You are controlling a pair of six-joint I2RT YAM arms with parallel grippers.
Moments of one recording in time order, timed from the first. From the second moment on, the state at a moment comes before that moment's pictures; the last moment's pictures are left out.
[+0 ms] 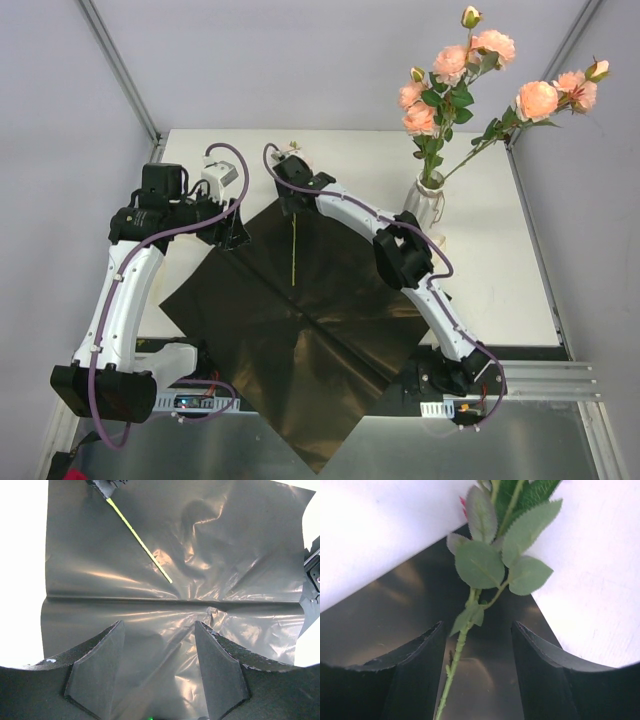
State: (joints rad) left arm -0.08 1.09 1.22 -0.97 0.63 0.18; right arm 0.81 2.51 2.25 -0.61 0.31 0.32
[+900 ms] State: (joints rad) left arm -0.08 1.04 1.21 -0.97 0.65 0.19; right arm 0.86 2.41 1.98 -0.54 0.47 0.41
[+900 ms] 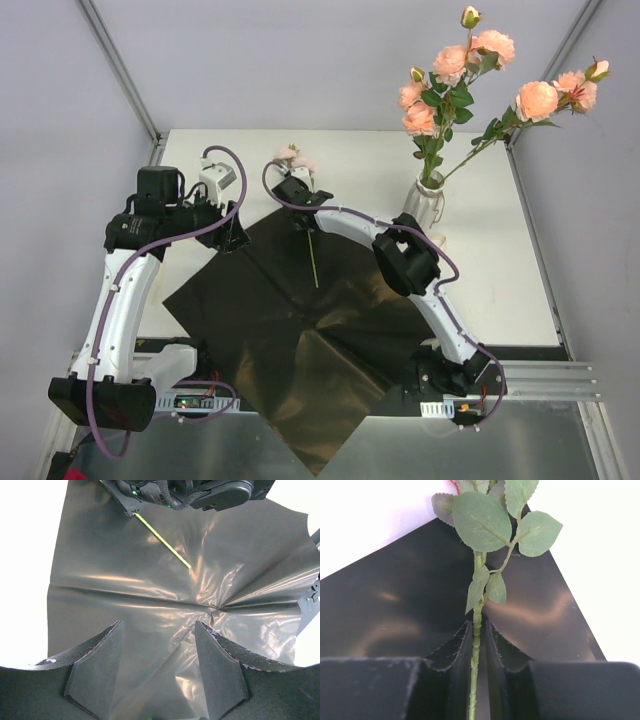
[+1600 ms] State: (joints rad) left arm -0.08 1.04 1.18 -0.97 0.65 0.20; right arm 0.82 2.21 1.81 -0.42 0.46 0.29
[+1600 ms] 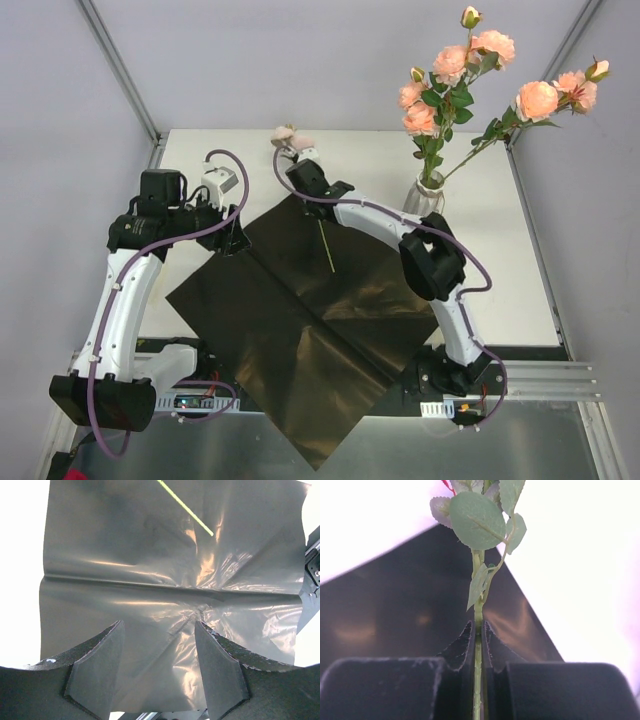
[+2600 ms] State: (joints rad) left arm -0.08 1.05 1.18 -0.96 0.65 0.19; right arm 0.69 1.21 1.34 0.52 0.46 -0.39
